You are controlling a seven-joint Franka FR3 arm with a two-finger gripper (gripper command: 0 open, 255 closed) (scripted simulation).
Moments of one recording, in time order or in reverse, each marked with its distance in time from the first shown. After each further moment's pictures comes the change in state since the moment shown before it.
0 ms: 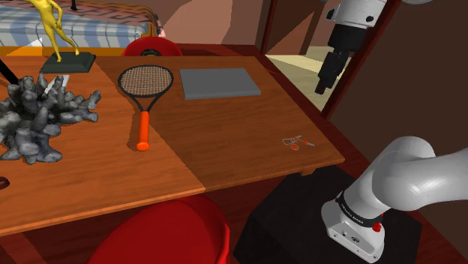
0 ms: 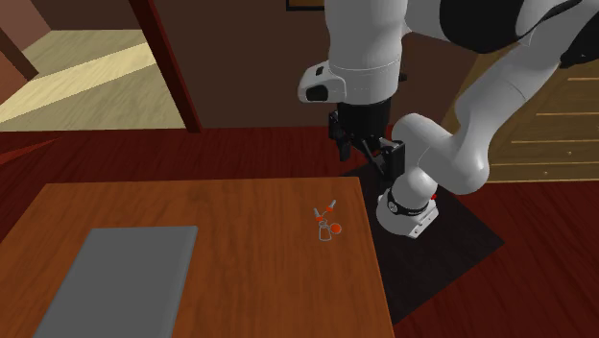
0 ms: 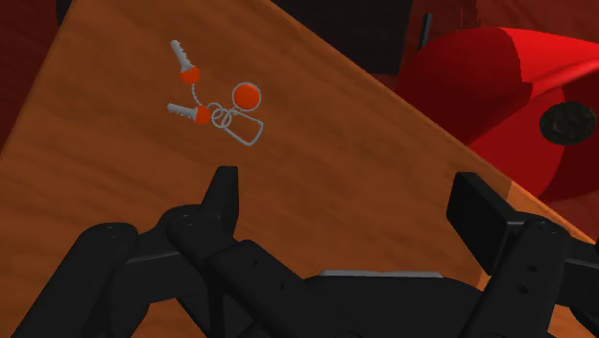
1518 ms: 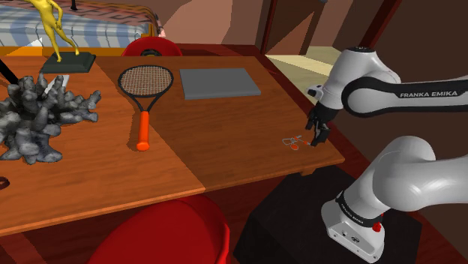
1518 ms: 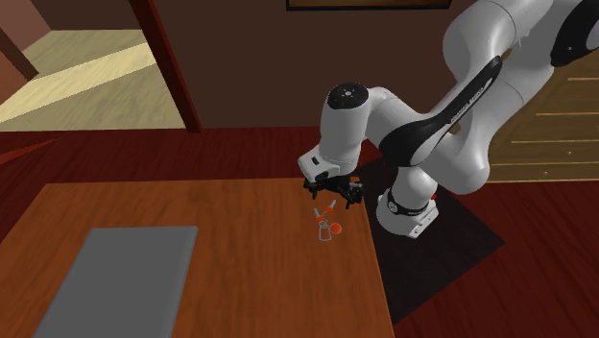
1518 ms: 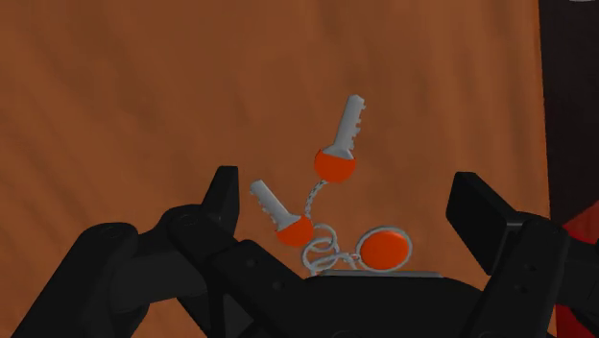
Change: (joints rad) arm 0.018 -0.120 -0.266 -0.657 -0.397 0.643 -0.658
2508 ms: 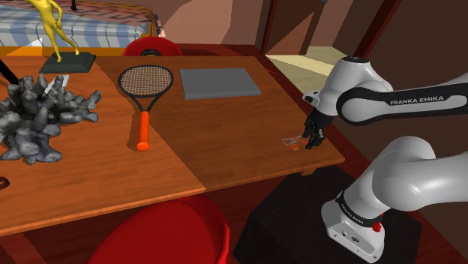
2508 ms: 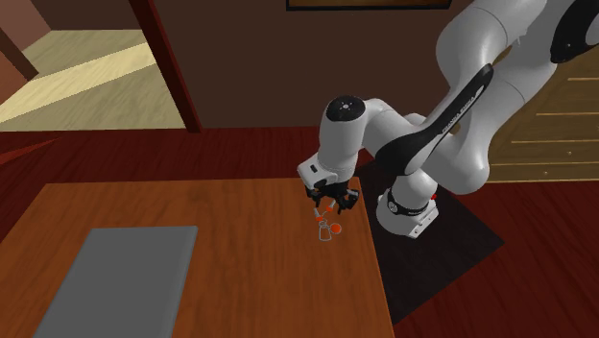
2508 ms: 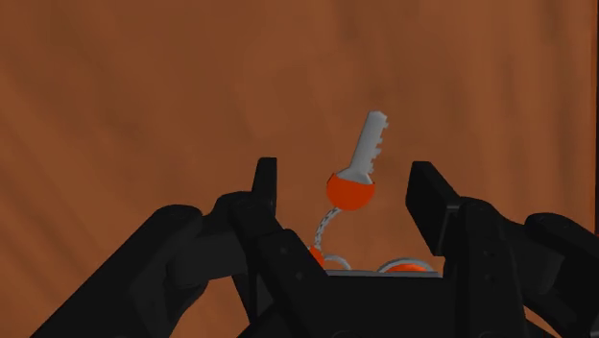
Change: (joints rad) arm -0.012 0.061 -0.024 -0.047 -0.030 0.117 -0.003
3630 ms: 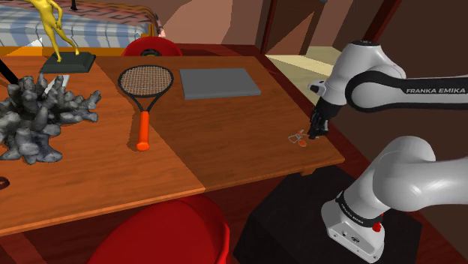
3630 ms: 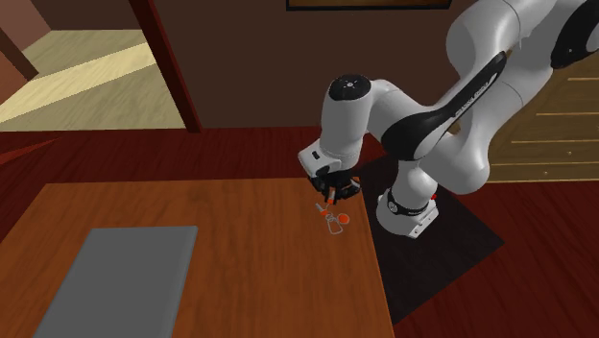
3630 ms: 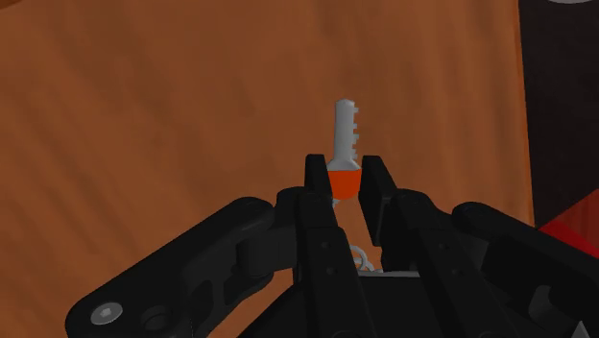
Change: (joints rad) arm 0.014 -0.092 0.035 0.076 0.041 -0.173 -0.004
